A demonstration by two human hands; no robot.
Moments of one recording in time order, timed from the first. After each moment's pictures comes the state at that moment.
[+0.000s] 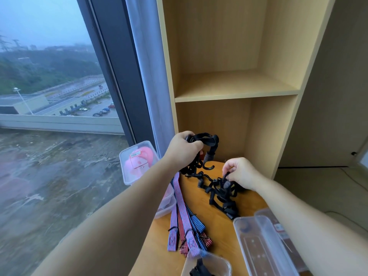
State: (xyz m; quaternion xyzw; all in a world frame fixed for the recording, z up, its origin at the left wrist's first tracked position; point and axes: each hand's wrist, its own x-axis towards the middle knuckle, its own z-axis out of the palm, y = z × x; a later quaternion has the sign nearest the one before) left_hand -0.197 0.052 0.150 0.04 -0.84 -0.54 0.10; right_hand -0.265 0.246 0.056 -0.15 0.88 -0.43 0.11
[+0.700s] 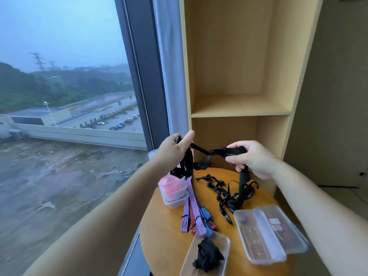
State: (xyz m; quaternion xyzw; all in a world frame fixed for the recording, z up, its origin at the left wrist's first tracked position) left_hand -0.048 0.046 0.222 0.06 -0.84 -0.51 0.18; right_hand -0.132 0.274 0.194 -0.26 0.71 -0.63 0.17
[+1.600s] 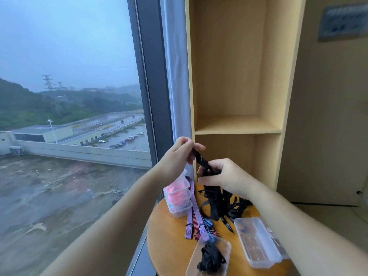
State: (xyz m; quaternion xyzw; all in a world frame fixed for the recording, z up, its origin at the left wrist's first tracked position) left_hand 0.032 0.058 0.254 -0.08 -0.77 -0.61 0.17; right_hand -0.020 0.230 0.219 -0.38 0.72 -0.57 0.13
